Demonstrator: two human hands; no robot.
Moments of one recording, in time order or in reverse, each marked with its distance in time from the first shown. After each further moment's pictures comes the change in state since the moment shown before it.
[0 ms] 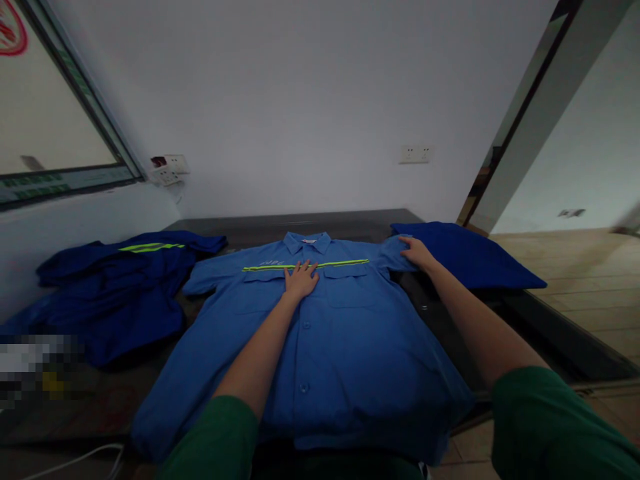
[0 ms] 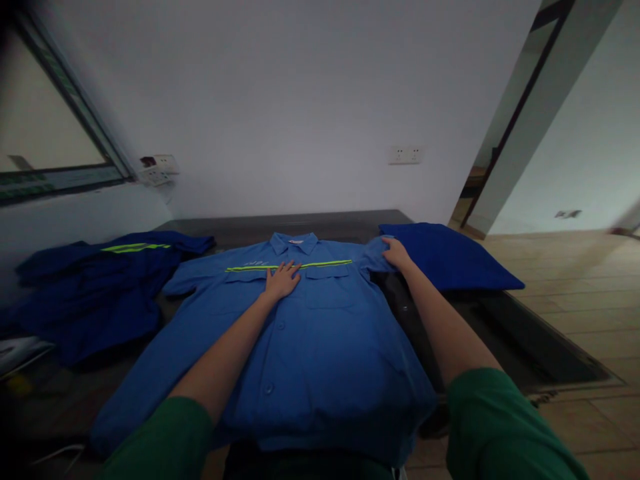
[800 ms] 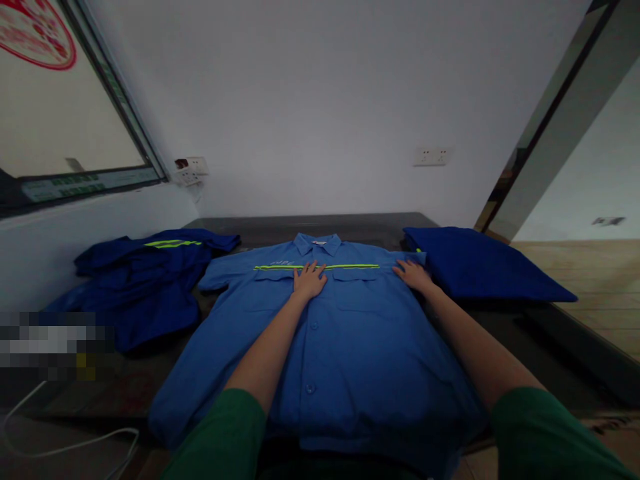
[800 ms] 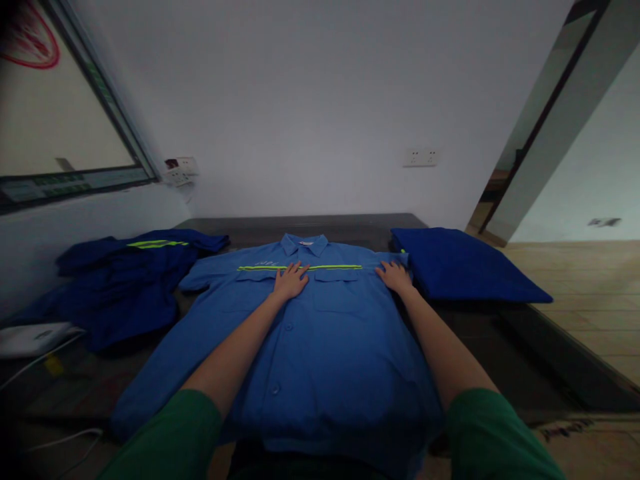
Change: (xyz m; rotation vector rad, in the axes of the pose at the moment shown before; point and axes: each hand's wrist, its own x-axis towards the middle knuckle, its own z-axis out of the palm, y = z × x) left_hand -0.001 -0.004 0.000 0.022 0.001 -0.018; right_hand -0.036 0.002 0.050 -0.535 -0.252 -0.103
